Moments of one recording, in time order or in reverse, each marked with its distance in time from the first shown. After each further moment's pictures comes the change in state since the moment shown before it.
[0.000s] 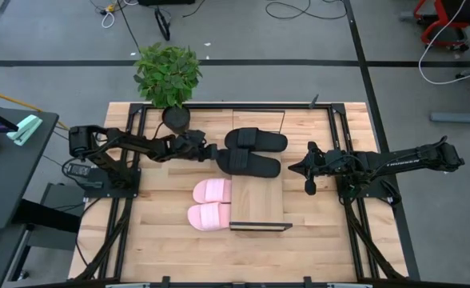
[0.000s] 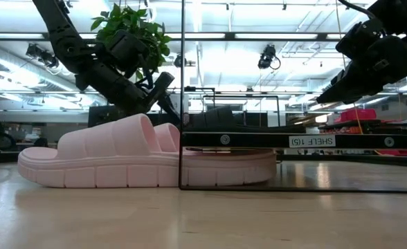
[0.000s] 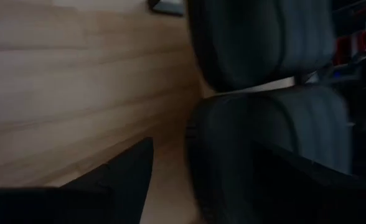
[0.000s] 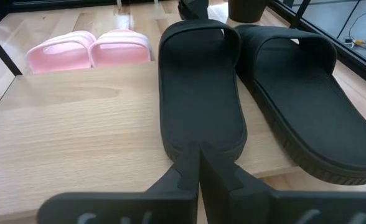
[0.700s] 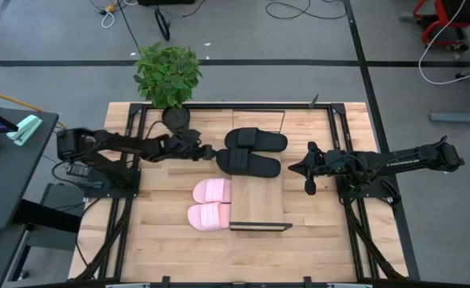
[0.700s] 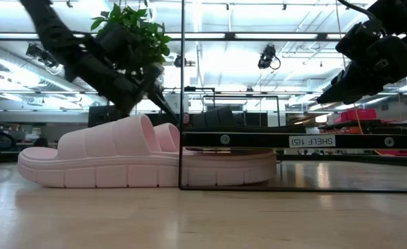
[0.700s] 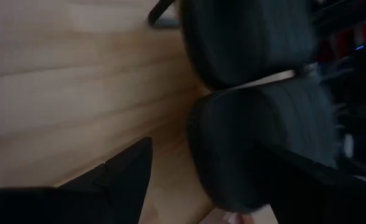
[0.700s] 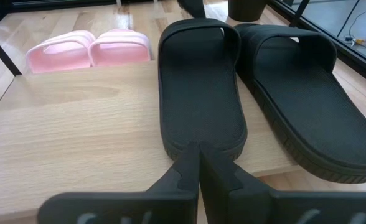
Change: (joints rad) left arm 0.002 -0.137 -0.048 -0.083 -0.035 0.084; right arm 0.000 0.000 0.000 -0.003 0.000 0.005
